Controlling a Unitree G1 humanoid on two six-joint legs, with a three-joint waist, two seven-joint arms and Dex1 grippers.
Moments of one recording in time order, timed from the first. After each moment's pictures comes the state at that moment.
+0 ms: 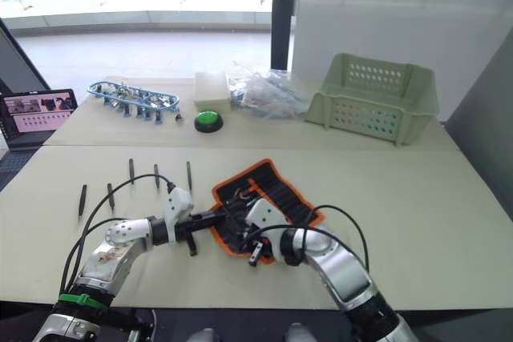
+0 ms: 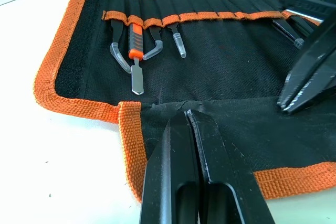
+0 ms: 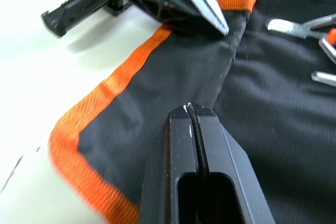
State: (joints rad) left arm -0.30 0.49 -0.10 0.21 -0.27 0.11 -0.96; right arm -0.28 -0.38 0.40 -0.31 0.15 0.67 0.70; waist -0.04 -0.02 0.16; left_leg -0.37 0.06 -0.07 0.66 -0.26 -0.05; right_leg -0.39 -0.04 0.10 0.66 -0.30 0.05
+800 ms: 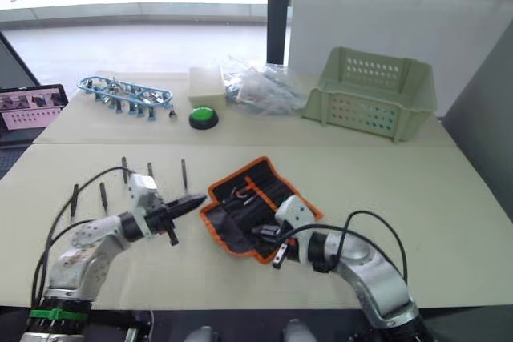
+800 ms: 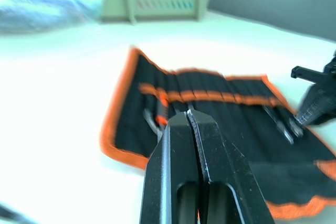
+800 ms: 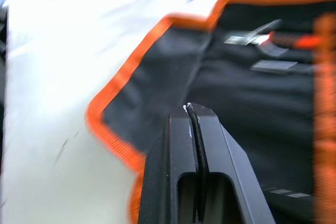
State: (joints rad) left arm -0.17 0.56 0.20 -0.08 -0.57 0.28 -0.97; right arm -0.19 -0.46 0.10 -0.44 0.40 0.63 0.76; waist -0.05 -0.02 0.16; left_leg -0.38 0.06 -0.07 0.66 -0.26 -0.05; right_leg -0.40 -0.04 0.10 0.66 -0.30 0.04
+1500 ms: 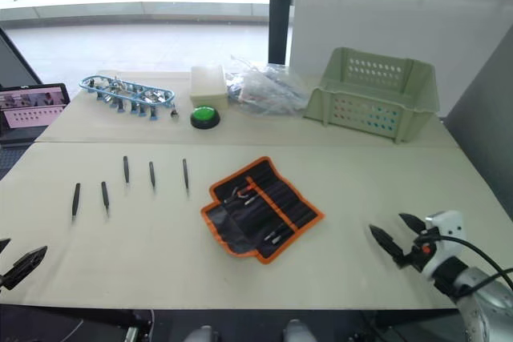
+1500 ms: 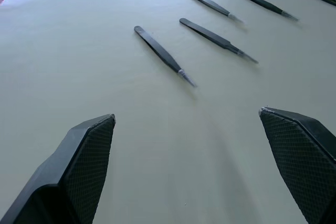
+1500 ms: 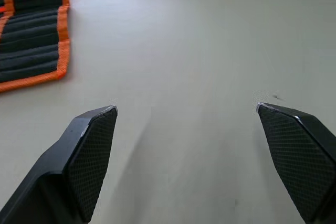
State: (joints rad) left arm 0.38 0.71 0.84 0.14 -0.57 0.18 -0.92; right arm 0.19 -0.55 -0.51 -0.09 0.48 0.26 0.81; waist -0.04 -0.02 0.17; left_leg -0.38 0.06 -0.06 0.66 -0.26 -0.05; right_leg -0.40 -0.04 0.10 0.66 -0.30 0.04
